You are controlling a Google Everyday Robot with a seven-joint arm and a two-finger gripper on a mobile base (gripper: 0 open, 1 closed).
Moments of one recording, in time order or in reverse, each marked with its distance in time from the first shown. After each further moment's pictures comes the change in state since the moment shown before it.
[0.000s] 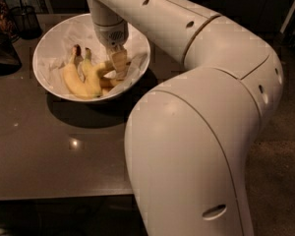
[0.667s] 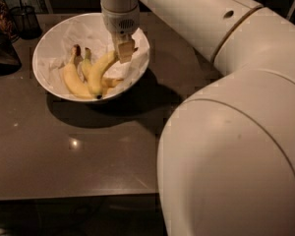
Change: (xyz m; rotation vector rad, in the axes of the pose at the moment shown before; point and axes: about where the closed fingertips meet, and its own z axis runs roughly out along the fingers) arm 0.010 0.017 -0.043 0.078 -0.064 0.050
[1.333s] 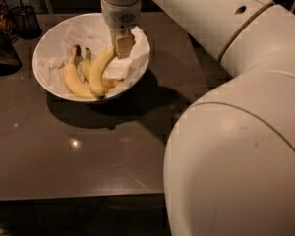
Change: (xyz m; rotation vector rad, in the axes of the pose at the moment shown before) arm -0.002 0.001 -0.020 0.036 -0.041 -0.008
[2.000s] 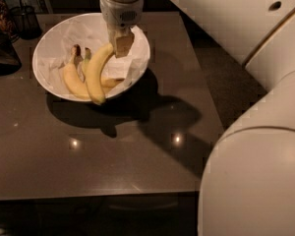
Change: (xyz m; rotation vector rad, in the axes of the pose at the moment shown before) arm -0.015 0.015 -0.024 0.057 -0.044 -0.018
